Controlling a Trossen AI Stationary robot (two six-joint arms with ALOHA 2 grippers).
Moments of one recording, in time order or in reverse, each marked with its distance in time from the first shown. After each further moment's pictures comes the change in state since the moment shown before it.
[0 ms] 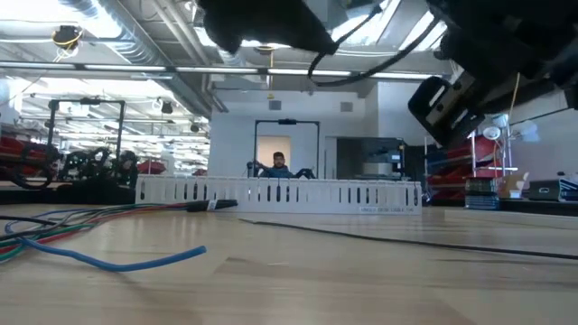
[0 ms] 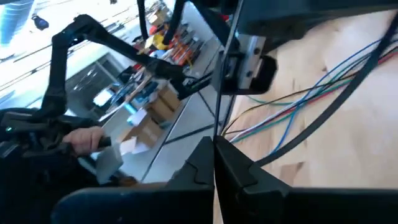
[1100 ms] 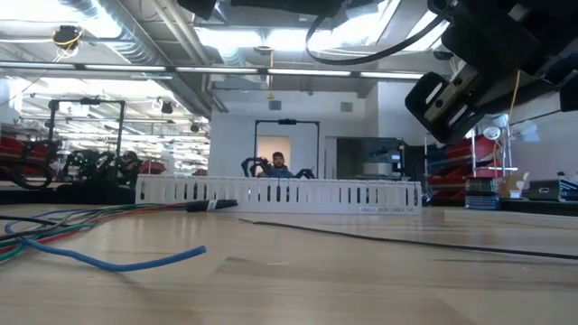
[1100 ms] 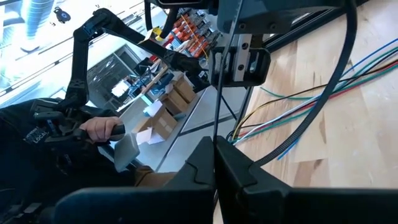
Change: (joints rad) left arm -0.054 -0.002 0.000 0.085 -0.035 0.149; right arm -0.026 0.000 -0.001 0.023 -0.093 0.006
